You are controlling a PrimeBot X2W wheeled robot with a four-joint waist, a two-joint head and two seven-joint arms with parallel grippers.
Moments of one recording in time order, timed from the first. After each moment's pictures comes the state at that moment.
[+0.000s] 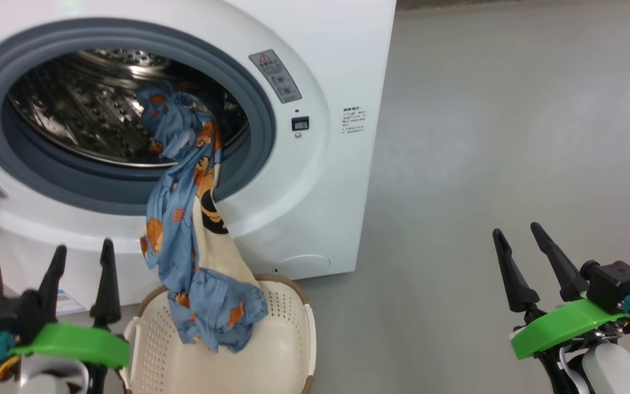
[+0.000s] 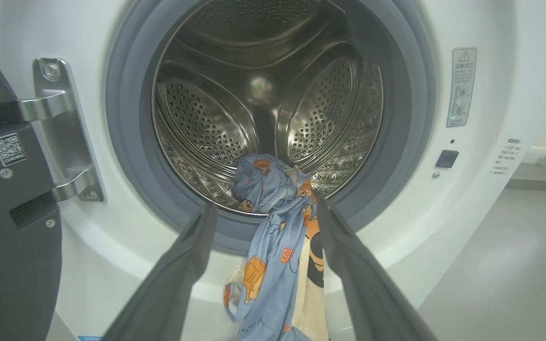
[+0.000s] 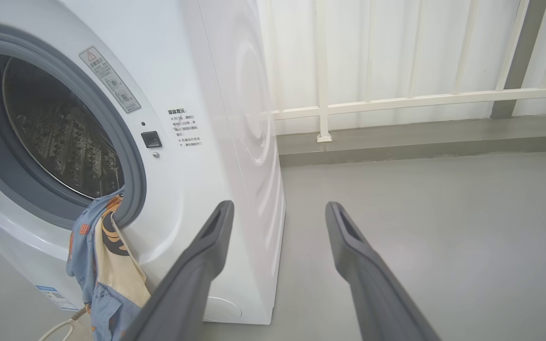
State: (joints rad) left arm -0.31 0.20 -0.03 0.49 -0.38 -0.12 -0.26; right arm -0.18 -0.23 0.19 0.31 0.44 0.12 -0.25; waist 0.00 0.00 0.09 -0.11
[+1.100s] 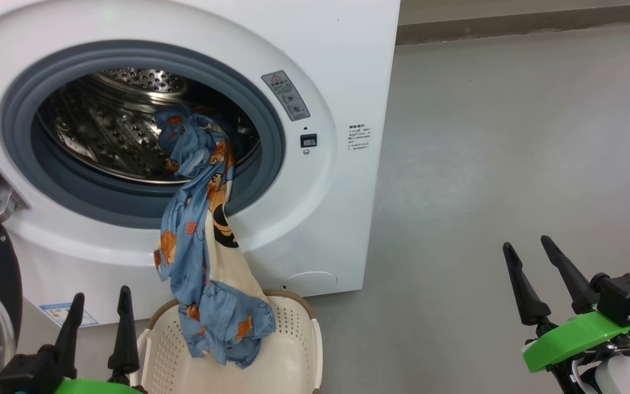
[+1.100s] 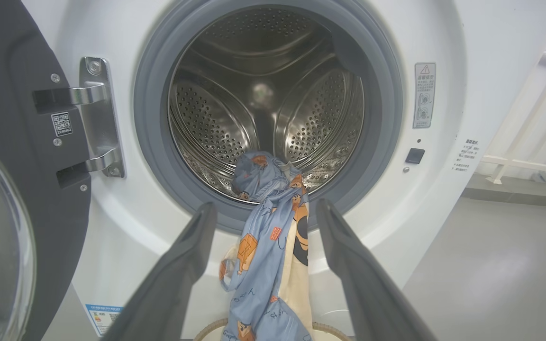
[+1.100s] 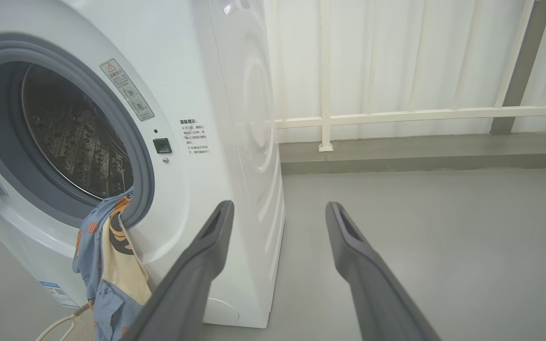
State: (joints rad) left arm -0.08 0.14 0.00 0.30 -0.37 -0.11 -0.26; right arm -0.13 -0.27 0.19 0.30 0.45 0.12 -0.25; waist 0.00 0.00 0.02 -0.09
